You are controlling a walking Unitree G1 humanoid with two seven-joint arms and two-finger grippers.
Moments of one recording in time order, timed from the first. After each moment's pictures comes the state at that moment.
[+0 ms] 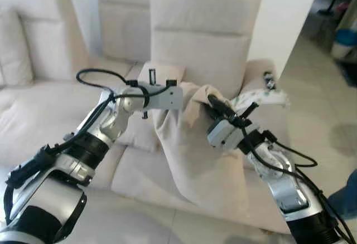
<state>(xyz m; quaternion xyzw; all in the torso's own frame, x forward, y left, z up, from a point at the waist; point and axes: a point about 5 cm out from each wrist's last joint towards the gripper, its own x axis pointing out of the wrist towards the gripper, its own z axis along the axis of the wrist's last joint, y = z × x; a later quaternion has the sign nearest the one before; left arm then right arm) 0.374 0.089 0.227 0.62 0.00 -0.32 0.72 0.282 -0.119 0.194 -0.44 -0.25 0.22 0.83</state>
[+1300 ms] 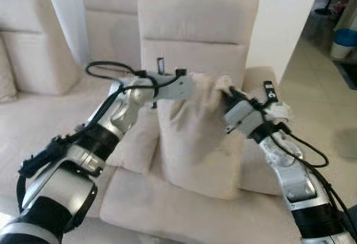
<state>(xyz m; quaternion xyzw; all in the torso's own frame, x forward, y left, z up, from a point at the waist) 0.381 0.072 0.251 0.63 -0.04 -0.28 0.72 0.306 -0.155 0.193 -0.40 -0.17 0.14 0.89</state>
